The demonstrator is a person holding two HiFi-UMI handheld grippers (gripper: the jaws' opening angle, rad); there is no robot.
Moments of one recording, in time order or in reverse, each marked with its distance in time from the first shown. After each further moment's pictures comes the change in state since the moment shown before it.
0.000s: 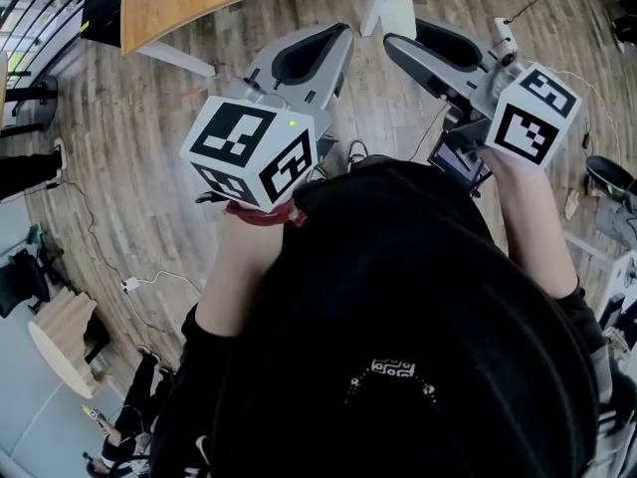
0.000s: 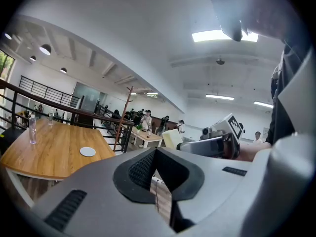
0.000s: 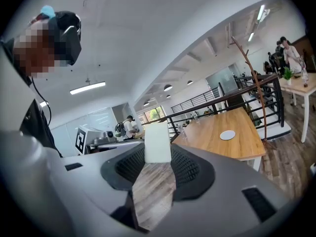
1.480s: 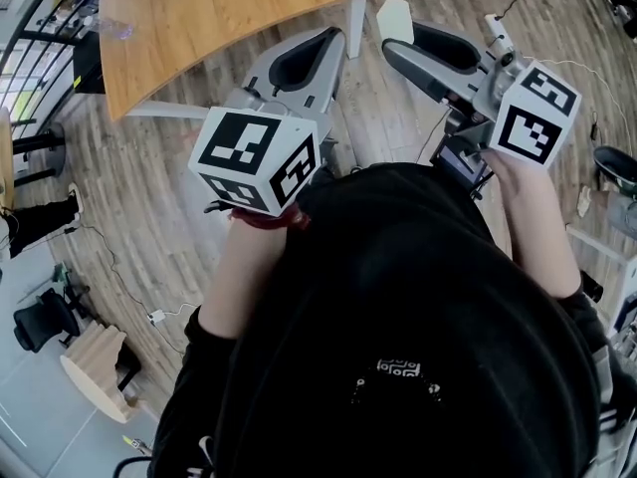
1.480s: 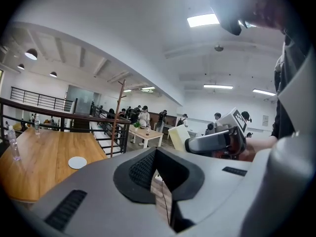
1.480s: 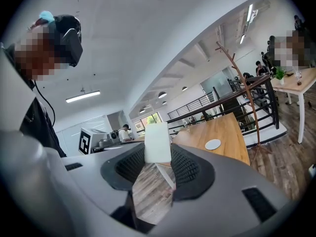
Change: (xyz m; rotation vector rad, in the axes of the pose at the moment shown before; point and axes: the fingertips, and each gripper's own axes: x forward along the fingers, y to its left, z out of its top) left arm 0.133 0.014 0.013 0.086 0.052 -0.016; right arm -0.034 -0.115 0.044 0.041 -0.084 -0.022
